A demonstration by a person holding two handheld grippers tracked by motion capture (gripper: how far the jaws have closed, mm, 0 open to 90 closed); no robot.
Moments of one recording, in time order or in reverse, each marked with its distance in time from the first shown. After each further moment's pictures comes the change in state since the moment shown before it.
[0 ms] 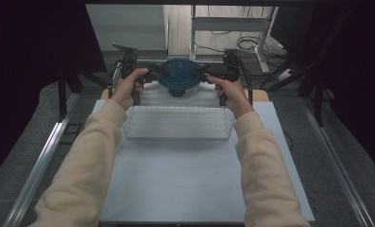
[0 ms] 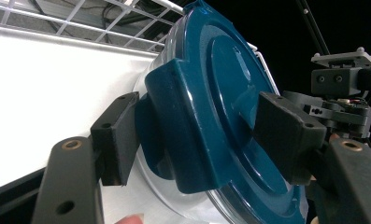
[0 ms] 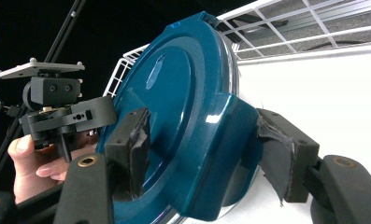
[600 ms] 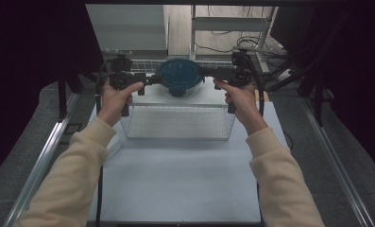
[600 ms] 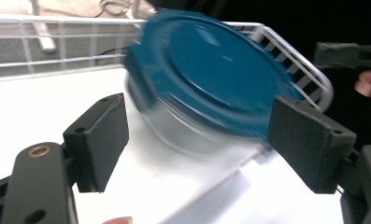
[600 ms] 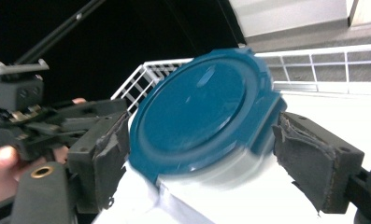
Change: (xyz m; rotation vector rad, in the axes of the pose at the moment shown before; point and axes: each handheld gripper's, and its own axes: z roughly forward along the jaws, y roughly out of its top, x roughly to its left) left arm -0.056 -0.062 -0.052 -0.117 0.197 0.422; right arm 0.057 -0.045 -0.059 -0.171 -0.102 -0.339
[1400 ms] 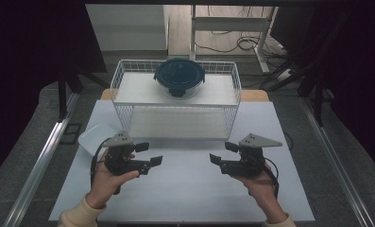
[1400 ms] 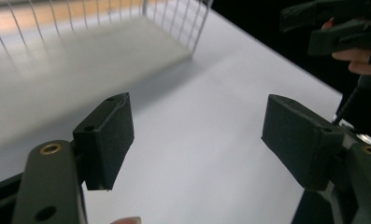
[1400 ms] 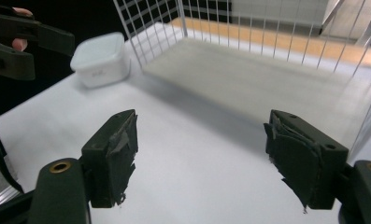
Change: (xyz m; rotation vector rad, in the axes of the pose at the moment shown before) left arm -0.050 -0.187 -0.031 0.146 -0.080 0.177; right arm 0.004 -0.205 -0.073 0.086 -0.095 -0.306
